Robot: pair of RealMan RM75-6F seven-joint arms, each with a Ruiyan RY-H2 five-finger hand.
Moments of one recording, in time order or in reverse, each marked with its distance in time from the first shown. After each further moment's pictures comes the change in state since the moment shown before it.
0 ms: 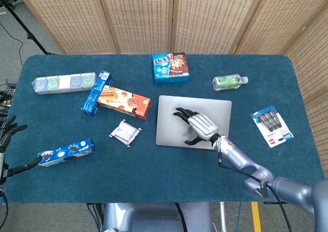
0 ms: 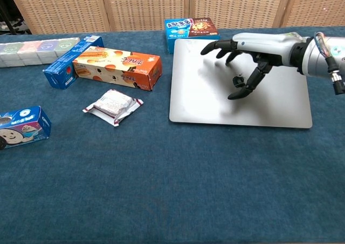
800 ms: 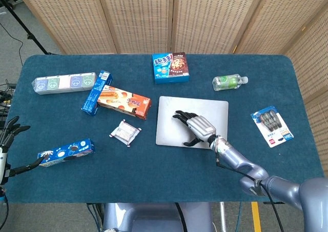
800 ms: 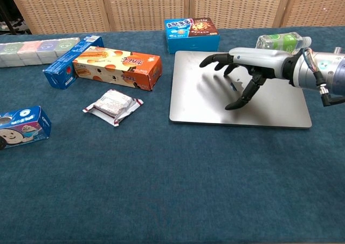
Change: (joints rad) left arm -0.006 0.002 0.009 -0.001 0.006 -0.013 0.003; right arm 0.017 -0.080 -0.031 0.119 -0.017 -0.019 0.086
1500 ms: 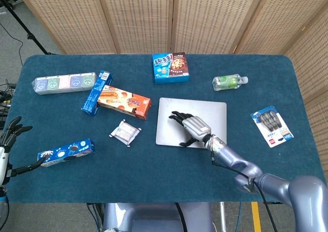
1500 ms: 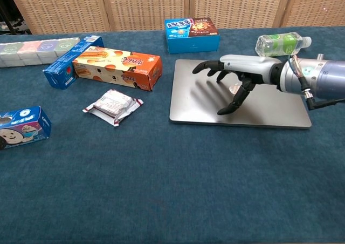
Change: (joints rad) left arm -0.006 0.002 0.006 0.001 0.002 -0.012 0.000; right arm 0.035 -0.068 -0.010 0.089 -0.009 -0.035 0.047
